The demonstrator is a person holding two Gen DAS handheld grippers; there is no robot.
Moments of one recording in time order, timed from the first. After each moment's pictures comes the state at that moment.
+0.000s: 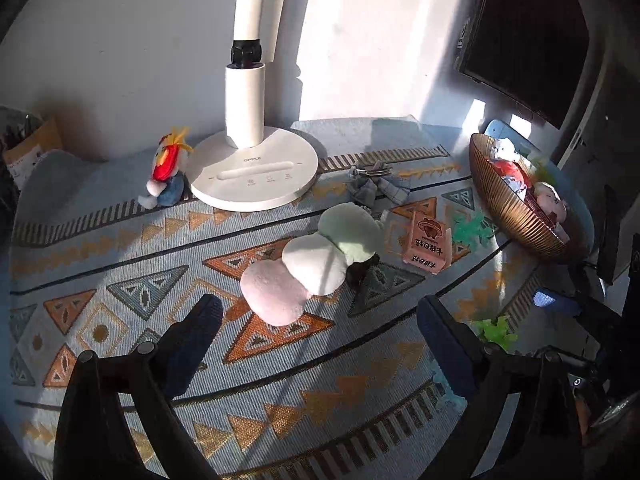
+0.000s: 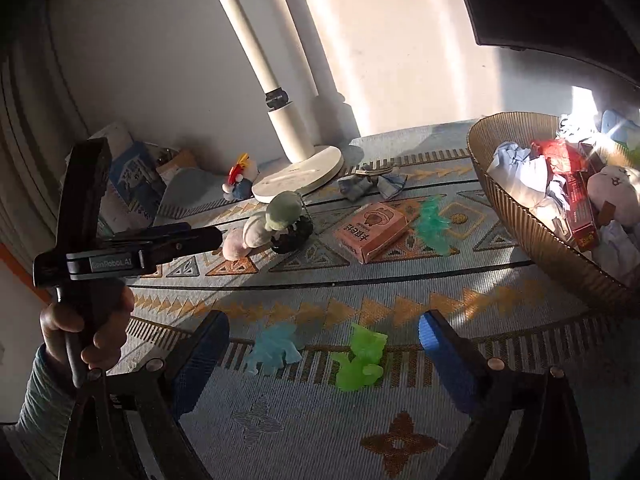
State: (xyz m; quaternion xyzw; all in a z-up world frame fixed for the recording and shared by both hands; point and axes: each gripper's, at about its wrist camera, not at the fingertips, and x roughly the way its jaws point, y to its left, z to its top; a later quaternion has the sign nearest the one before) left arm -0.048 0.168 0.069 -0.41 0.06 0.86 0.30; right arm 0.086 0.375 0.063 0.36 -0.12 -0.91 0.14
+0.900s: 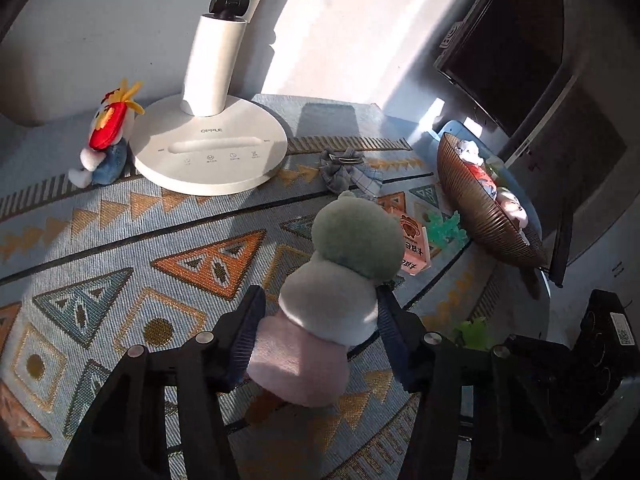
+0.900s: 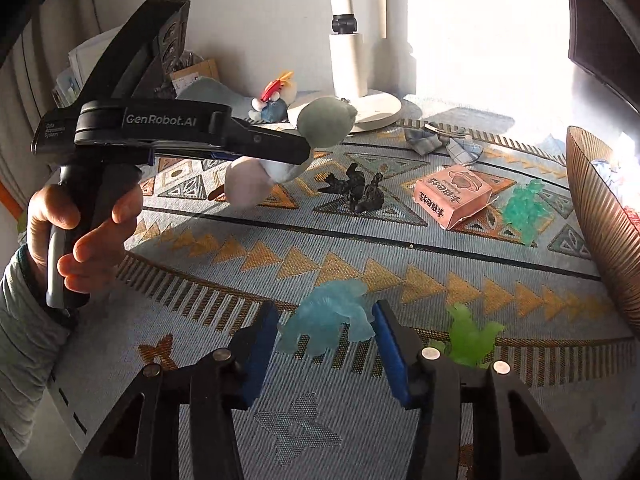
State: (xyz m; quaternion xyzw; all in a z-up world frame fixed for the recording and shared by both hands) left arm -0.079 0.144 0.043 -0.46 -0.03 0.80 0.39; right arm 0.063 0.307 0.029 0.42 -0.01 -0.90 0.13
